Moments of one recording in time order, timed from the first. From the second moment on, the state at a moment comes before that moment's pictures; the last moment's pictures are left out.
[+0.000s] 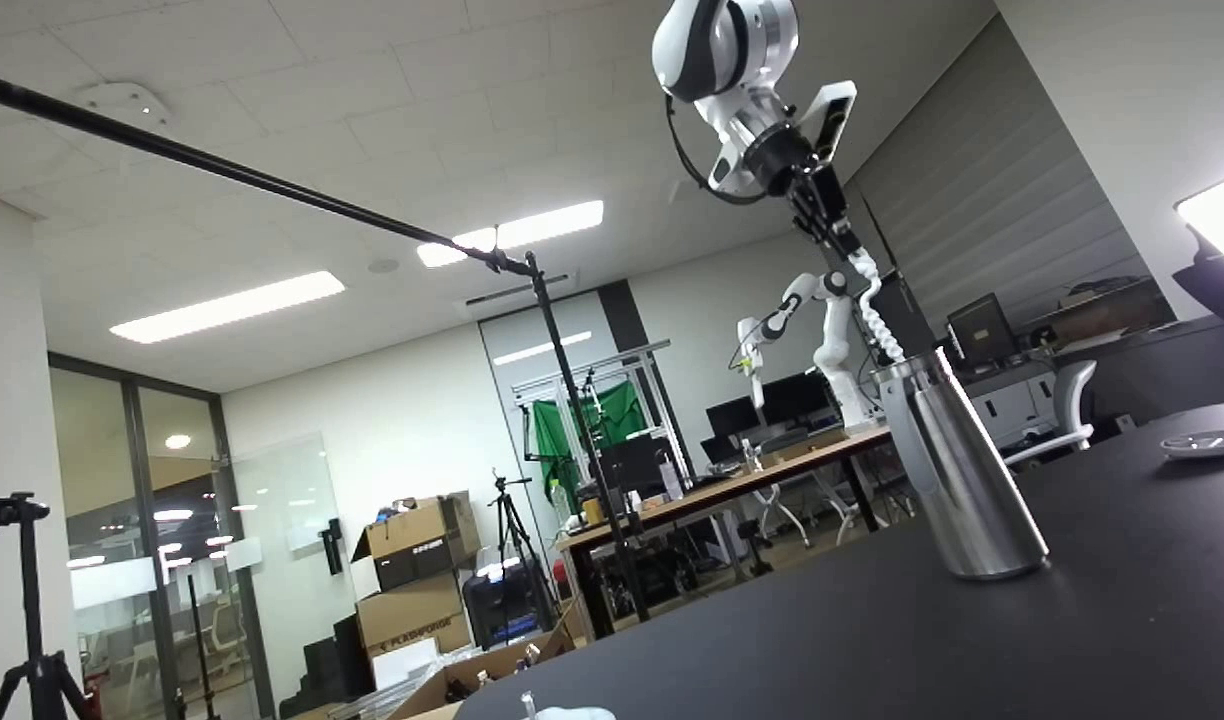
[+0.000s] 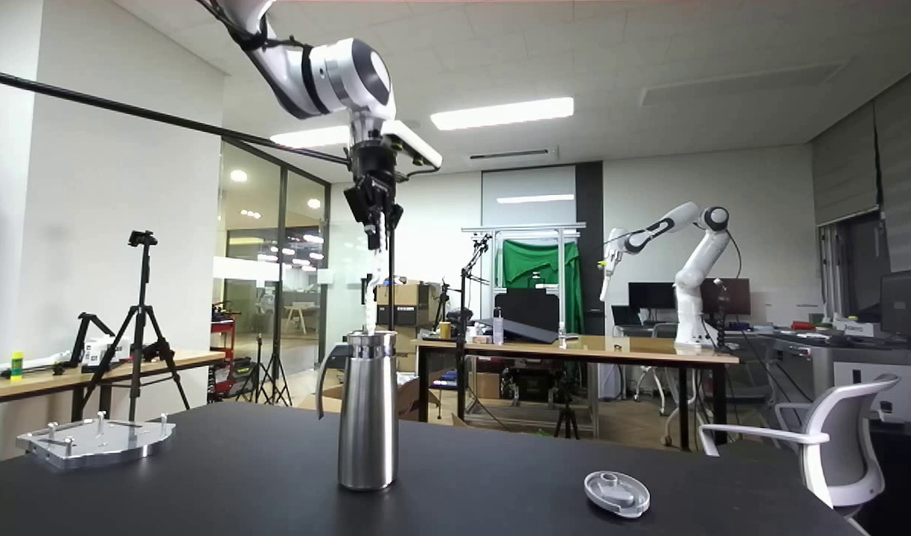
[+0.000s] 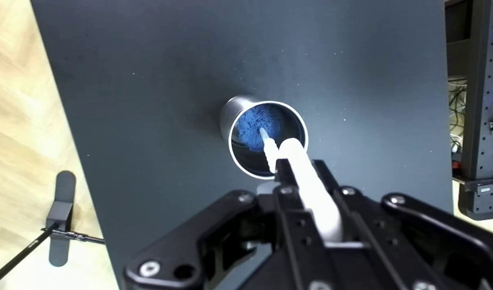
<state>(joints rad) 0.07 0.37 0.12 -1.32 -0.18 1.58 -1.31</state>
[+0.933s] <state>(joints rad) 0.05 0.49 0.12 -1.36 -0.10 1.62 -1.35</state>
